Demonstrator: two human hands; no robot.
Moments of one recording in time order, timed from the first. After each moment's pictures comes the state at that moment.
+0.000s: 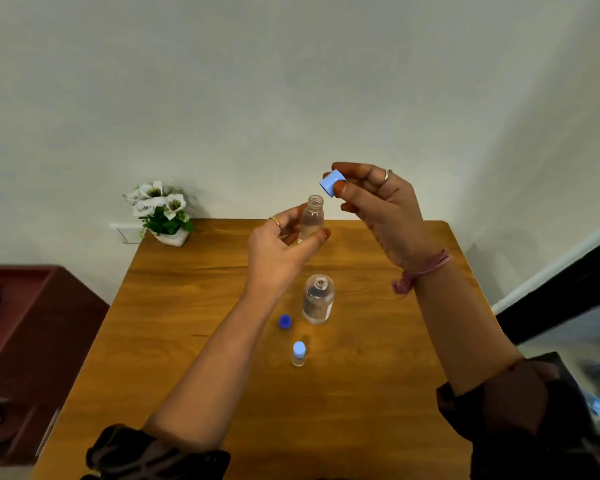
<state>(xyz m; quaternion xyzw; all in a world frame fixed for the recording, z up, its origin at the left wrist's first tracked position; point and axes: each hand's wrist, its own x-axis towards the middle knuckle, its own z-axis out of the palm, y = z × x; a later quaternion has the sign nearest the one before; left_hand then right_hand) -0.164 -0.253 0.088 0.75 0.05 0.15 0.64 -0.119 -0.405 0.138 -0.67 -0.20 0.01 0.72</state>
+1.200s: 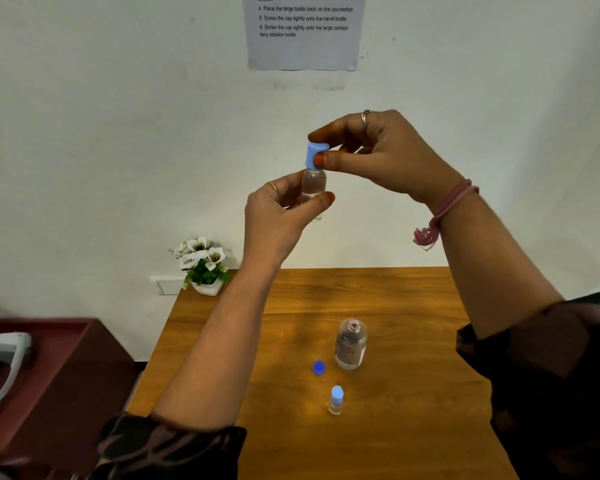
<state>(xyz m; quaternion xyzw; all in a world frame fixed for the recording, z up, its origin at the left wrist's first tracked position) -0.157 -0.193 0.195 0.73 -0.04 0.26 0.63 -0.116 -0.347 0.279 -0.82 -0.37 -0.11 0.42</state>
